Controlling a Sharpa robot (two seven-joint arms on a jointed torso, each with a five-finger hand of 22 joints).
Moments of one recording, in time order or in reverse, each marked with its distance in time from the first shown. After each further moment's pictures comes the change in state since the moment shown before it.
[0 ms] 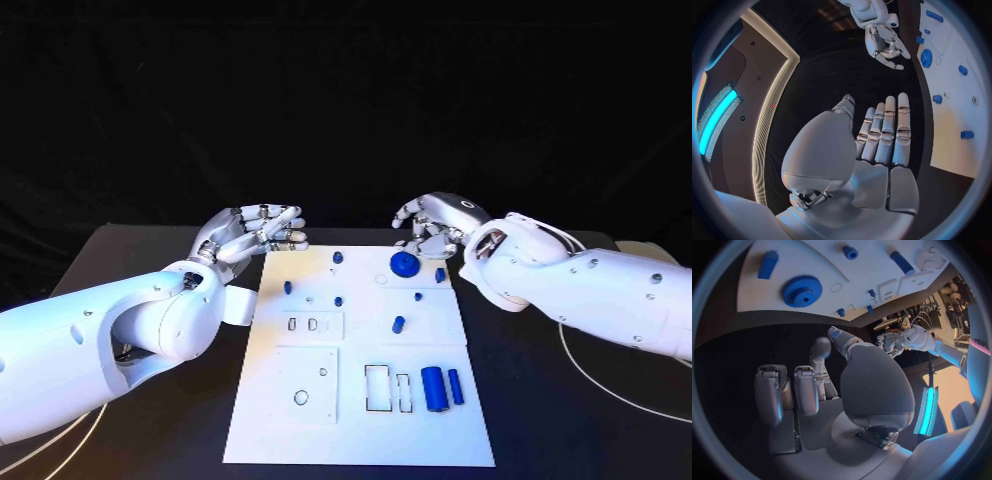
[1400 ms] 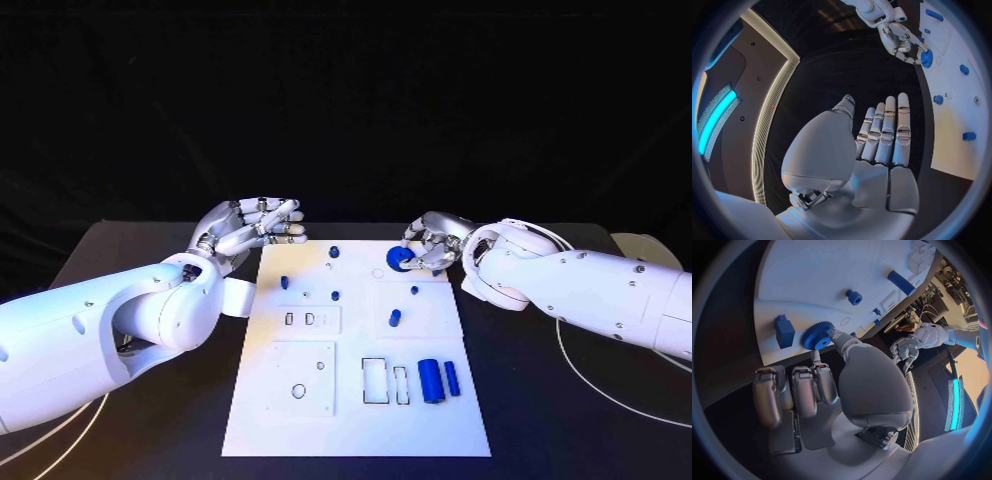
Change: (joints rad) left arm 0.000 0.006 0.000 -0.021 0.000 0.014 0.000; left_hand 0.000 0.000 0.000 0.000 0.000 0.000 0.000 0.000 0.000 0.003 0.003 0.000 0.000 -0.004 0.004 -0.004 0.001 0.000 0.000 0.000 0.000 0.000; right arm -0.034 0.083 -0.016 -0.102 0.122 0.172 -0.107; right_hand 0.016 0.013 -0.046 0.034 0.004 -0.096 0.027 0.056 0.030 0.091 0.027 0.465 0.276 -0.002 0.027 0.036 0.001 -0.015 0.003 0.025 0.031 -0.001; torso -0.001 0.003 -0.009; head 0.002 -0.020
